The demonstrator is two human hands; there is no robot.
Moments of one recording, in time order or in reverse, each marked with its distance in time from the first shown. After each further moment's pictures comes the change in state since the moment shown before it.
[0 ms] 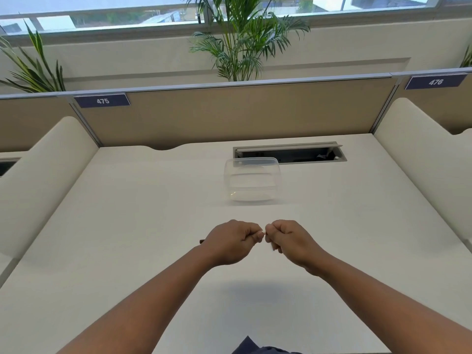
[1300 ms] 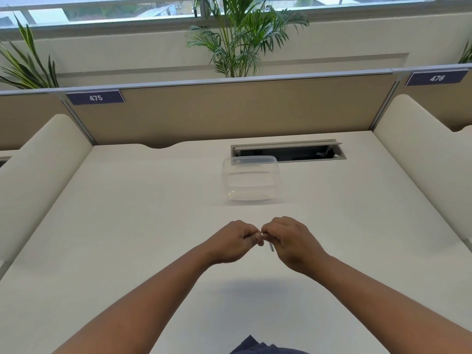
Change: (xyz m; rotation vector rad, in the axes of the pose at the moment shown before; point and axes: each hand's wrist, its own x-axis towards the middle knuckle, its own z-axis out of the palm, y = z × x) left_hand 0.023 -0.023 0.015 -0.278 -0.098 0.014; right_hand 0.014 0.022 -0.004 -0.596 0.132 -0.567
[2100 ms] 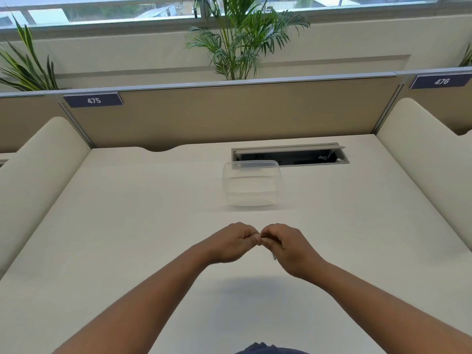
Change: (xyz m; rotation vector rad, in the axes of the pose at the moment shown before) left_hand 0.008 0.013 -0.024 -0.004 -0.086 -0.066; right_hand 0.018 -0.001 0.007 0.362 -0.104 0.293
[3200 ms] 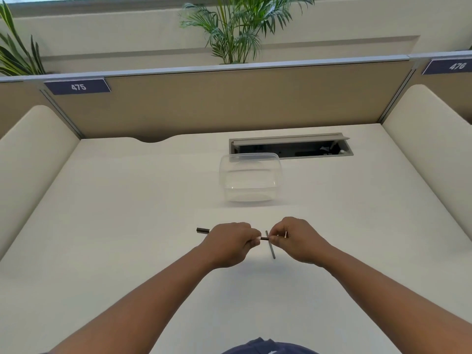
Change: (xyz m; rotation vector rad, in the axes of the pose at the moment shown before) left_hand 0.038 -0.039 0.017 0.561 0.153 0.203; right_hand 0.031 0.026 -0.020 -0.104 -0.155 0.308
